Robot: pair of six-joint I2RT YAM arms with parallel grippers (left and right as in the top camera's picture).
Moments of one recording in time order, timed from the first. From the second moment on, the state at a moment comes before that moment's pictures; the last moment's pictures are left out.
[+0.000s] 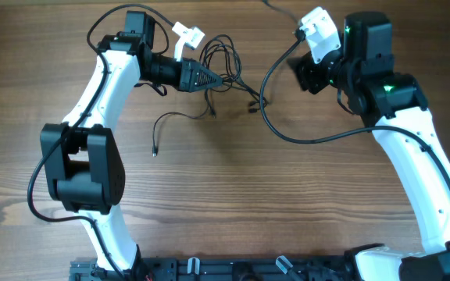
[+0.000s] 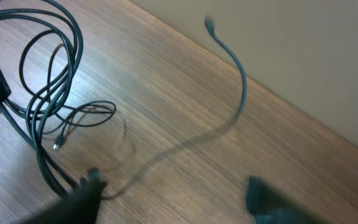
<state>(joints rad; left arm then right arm) -0.12 2.04 1.66 -0.94 1.17 0.34 0.22 1.49 1.38 -0.58 -0.20 -0.38</state>
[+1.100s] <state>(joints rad) -0.23 2.04 1.66 -0.96 1.17 0.40 0.25 1.72 1.38 -0.43 -0.58 -0.36</state>
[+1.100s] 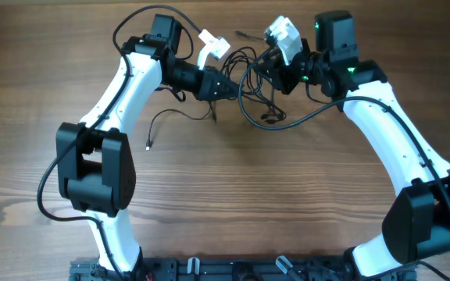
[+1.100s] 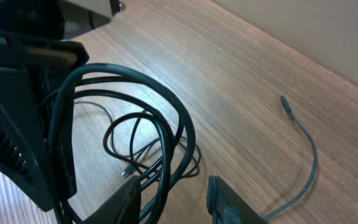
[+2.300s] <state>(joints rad) -0.23 2.04 1.66 -0.94 1.14 0.33 0.25 1.72 1.38 -0.35 -0.69 -0.29</state>
